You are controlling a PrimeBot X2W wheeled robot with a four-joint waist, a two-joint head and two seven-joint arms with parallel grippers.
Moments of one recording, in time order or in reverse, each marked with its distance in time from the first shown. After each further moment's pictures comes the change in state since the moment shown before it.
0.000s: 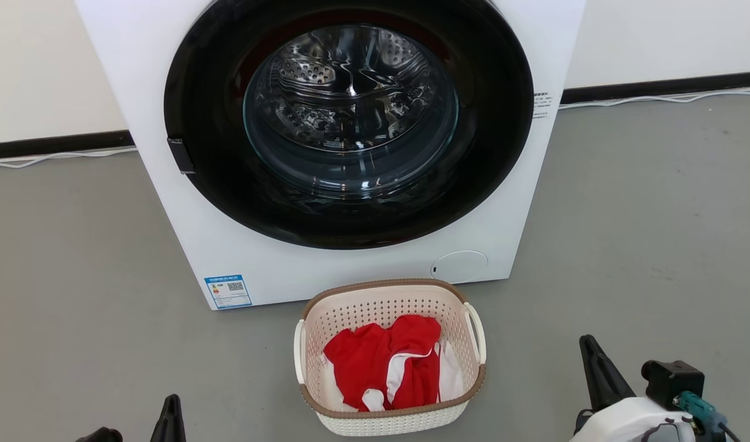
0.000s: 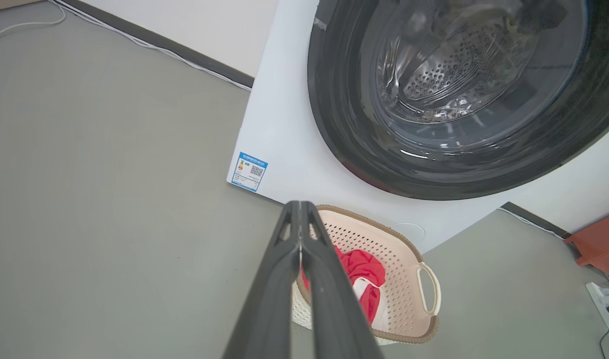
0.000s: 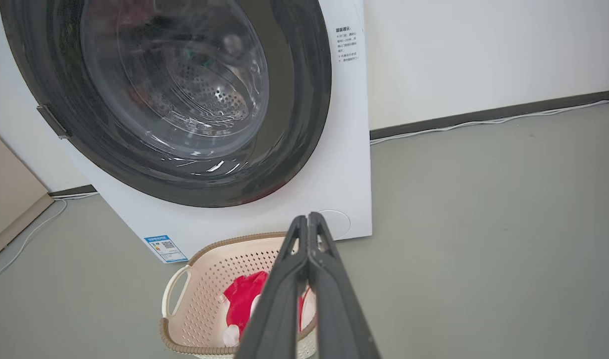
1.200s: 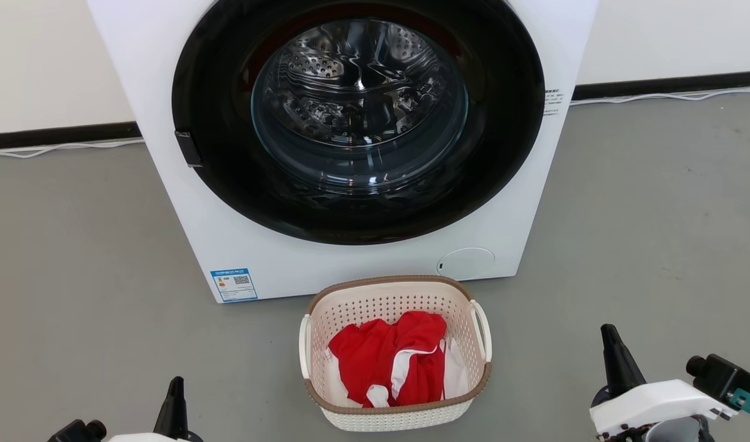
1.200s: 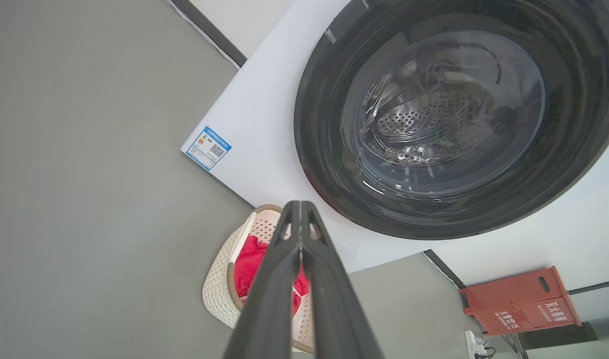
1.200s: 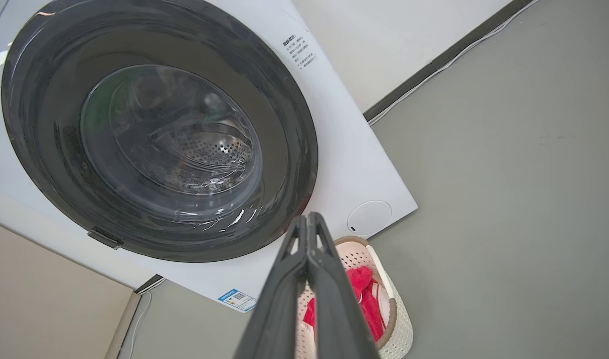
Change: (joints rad) left arm -0.031 0.000 -0.001 -0.041 -0.367 -0.026 0.106; right arm 0.000 0.012 -0.045 -0.069 0.461 0.000 0.099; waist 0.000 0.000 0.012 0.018
